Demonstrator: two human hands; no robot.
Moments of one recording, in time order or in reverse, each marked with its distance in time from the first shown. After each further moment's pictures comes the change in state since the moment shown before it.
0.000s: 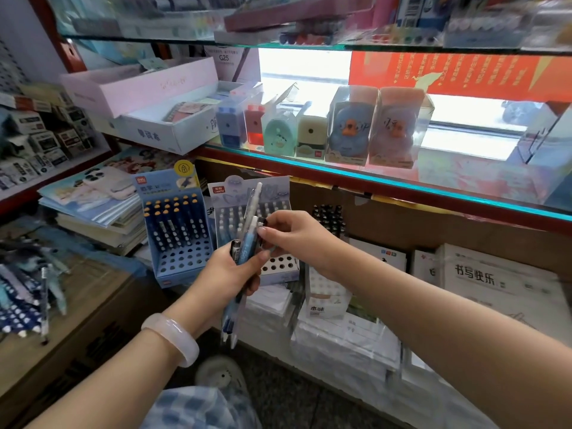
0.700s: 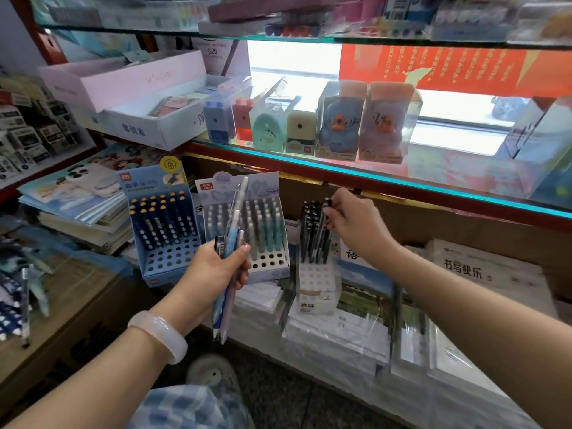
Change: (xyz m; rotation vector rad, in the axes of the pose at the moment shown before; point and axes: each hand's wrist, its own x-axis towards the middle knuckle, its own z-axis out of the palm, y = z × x) left_hand 0.002 0.000 0.005 -0.038 0.088 -0.018; right_hand -0.013 0.044 -0.076 -0.593 0.420 -0.083
